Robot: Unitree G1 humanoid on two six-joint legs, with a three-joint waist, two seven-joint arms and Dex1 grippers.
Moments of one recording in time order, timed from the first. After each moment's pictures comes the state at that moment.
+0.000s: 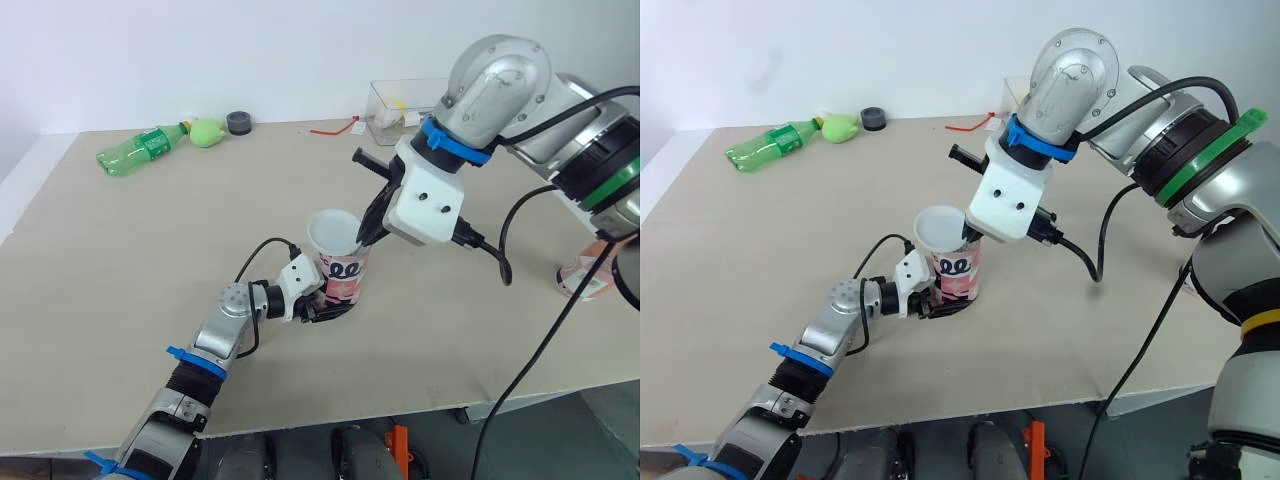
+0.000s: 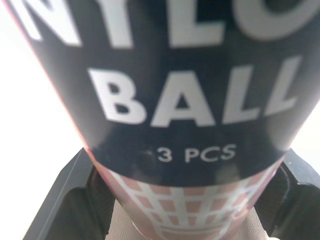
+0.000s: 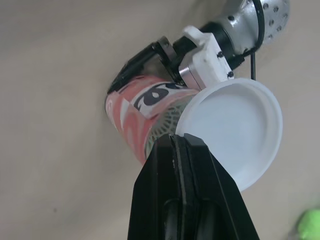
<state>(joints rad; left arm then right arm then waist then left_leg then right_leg) -0.51 0.18 -0.25 0.30 -0.07 0.05 -0.93 -1.73 -0.86 1.22 0.49 0.46 -0.70 1.58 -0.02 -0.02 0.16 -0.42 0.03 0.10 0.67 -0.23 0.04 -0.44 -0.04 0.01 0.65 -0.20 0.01</state>
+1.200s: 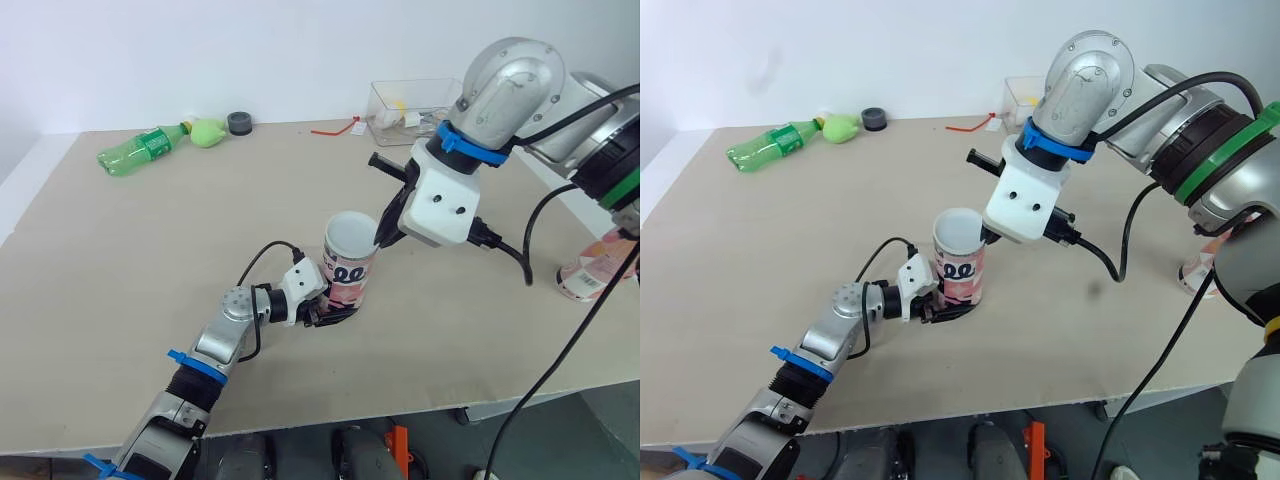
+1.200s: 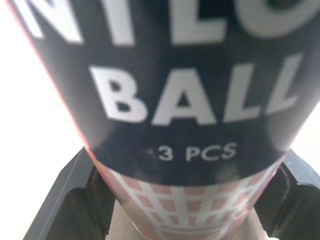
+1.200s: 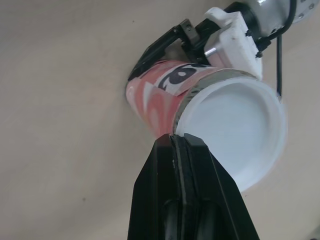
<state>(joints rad) -0.49 0.18 -0.28 0.27 -0.09 0.07 -0.92 -1.78 -0.93 1.35 0.47 0.50 -0.71 1.58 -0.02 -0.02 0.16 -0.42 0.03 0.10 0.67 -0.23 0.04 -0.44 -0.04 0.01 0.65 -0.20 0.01</state>
